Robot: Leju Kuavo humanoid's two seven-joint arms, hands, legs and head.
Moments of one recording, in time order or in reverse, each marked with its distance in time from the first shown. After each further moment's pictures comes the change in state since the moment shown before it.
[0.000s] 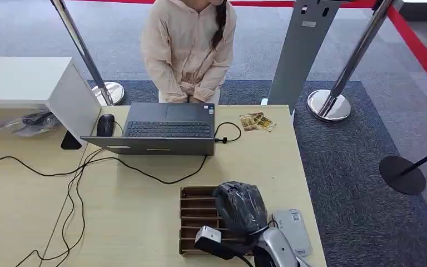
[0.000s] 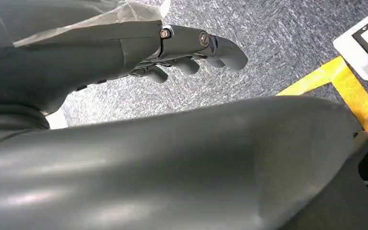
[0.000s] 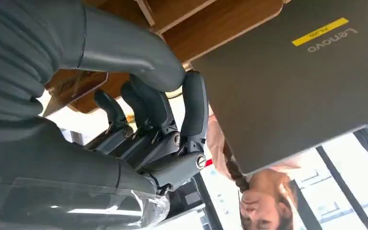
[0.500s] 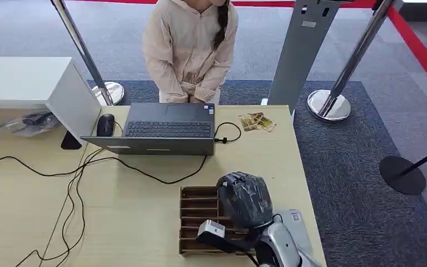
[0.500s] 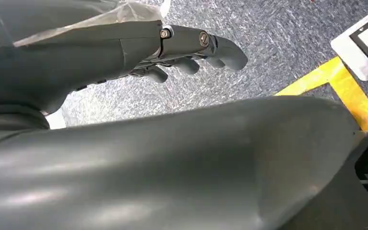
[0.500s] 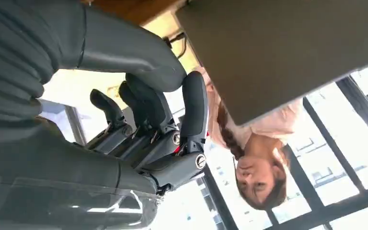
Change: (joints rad) left arm 0.000 -0.001 -0.002 0.000 0.003 0.002 -0.007; right arm -0.010 0.006 -0.045 -0.033 0.058 -0.044 0.001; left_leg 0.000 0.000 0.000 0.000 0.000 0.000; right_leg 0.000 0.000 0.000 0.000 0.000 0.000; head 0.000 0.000
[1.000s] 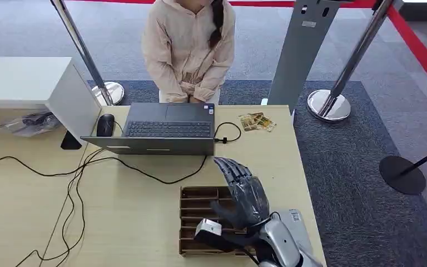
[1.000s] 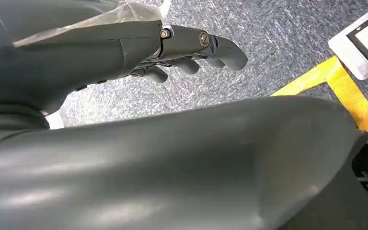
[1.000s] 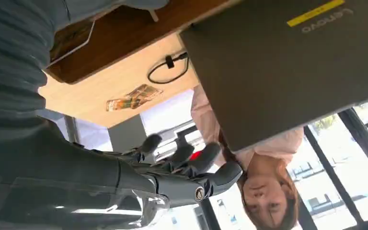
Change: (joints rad) left arm 0.000 0.000 -0.016 0.000 0.018 0.001 -0.010; right arm -0.002 -0.002 -0.008 -0.021 -0.033 0.141 -0.016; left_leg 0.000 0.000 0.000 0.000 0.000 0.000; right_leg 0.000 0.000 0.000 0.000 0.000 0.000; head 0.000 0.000
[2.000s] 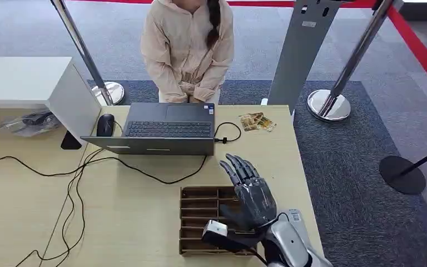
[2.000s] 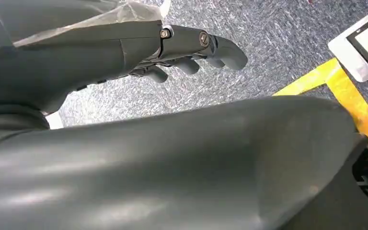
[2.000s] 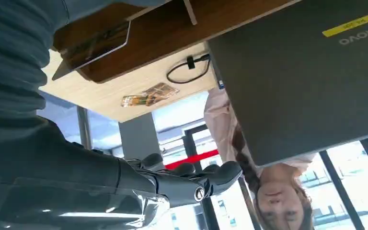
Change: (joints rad) left arm -0.001 0.006 -0.007 0.000 0.014 0.000 -0.008; right arm 0.004 -0.069 0.003 -0.026 0.030 0.041 0.046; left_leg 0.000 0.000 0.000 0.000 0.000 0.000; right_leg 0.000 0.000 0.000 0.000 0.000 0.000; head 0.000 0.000
